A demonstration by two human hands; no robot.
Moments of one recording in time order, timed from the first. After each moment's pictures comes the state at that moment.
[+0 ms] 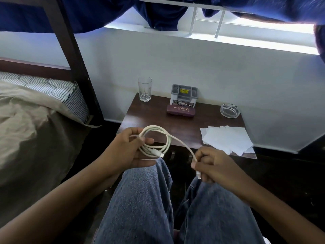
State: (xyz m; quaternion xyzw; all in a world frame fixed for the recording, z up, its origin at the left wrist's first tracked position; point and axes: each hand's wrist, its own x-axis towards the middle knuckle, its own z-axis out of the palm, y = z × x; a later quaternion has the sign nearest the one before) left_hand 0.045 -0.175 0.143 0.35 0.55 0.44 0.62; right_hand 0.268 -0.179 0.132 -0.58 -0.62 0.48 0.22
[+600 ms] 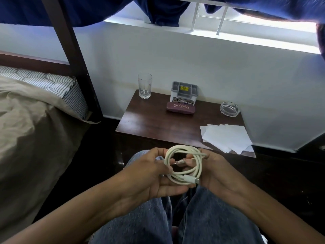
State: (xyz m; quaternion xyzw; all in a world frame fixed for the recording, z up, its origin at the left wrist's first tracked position) left_hand 0.078 -0.214 0.152 0.24 0.41 0.32 0.82; right_hand 0.258 -0.181 0.110 -0.47 -0.35 0.73 0.34
